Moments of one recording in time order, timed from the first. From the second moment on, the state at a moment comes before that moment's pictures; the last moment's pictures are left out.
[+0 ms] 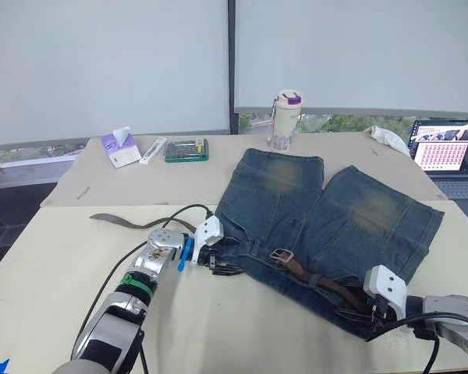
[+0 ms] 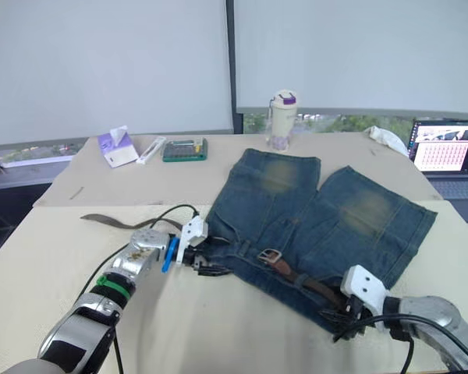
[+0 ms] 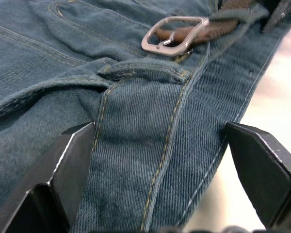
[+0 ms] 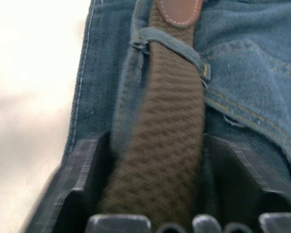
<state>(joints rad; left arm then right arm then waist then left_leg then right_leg) -0.66 0.33 -0.25 0.66 -0.16 -0.02 -1.30 0.19 -1.15 0.13 -0.14 0.49 0.02 0.77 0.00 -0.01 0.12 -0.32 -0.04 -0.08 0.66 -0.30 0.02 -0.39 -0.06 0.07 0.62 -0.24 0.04</state>
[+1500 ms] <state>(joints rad) -0.35 0.51 0.03 -0.03 -0.40 0.43 -1.03 0.01 -1.02 -0.33 -0.14 0.56 0.32 1.21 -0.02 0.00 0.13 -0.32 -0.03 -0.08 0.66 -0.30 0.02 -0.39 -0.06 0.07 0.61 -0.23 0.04</state>
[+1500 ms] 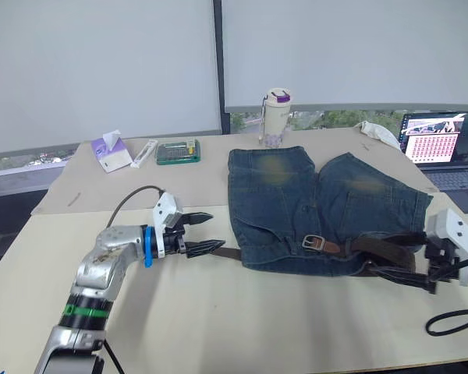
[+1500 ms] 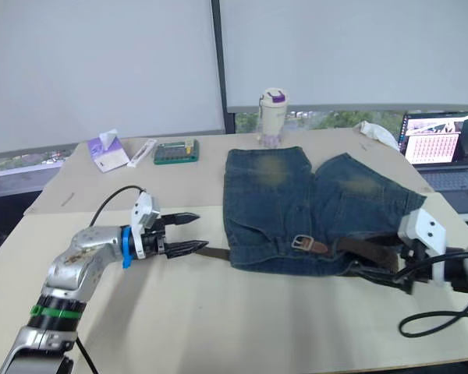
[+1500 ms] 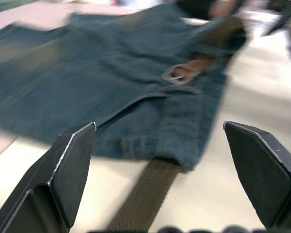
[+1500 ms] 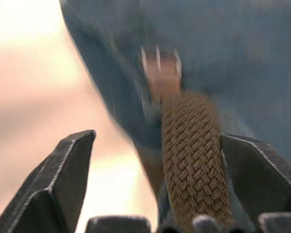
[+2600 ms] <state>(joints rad) 0.00 0.01 0.22 -0.52 -0.55 0.95 0.04 -0.38 -0.74 -0.09 -0.25 0.59 0.41 1.06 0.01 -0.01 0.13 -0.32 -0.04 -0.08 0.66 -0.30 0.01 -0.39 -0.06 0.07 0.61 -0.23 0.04</state>
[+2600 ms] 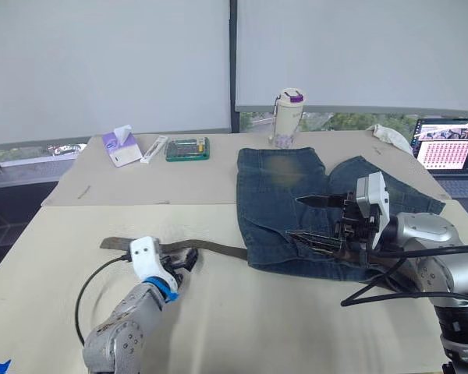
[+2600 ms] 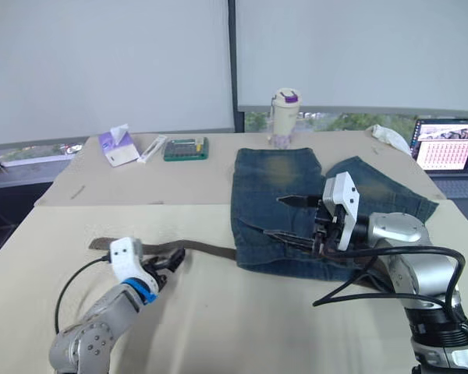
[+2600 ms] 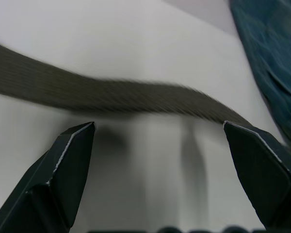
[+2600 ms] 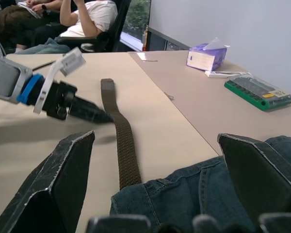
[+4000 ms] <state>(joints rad) -0.37 0.06 0.42 0.12 -0.59 0.53 0.13 -0.33 -0.62 -0.06 -0.35 0.61 0.46 0.87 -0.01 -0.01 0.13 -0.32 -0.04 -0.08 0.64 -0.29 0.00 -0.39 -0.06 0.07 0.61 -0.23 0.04</state>
